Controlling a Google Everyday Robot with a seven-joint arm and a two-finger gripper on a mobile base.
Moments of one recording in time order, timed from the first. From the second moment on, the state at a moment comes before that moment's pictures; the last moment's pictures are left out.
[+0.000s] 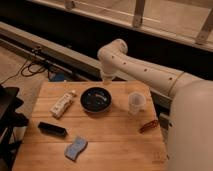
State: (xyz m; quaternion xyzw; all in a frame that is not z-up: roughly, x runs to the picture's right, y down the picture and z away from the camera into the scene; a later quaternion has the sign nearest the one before) arm 0.003 -0.050 0.826 -0.21 -0.07 -0.01 0.98
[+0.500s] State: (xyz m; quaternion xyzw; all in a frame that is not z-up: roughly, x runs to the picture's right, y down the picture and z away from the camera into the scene) arm 0.049 -0.077 0.850 -0.17 0.02 0.01 0.98
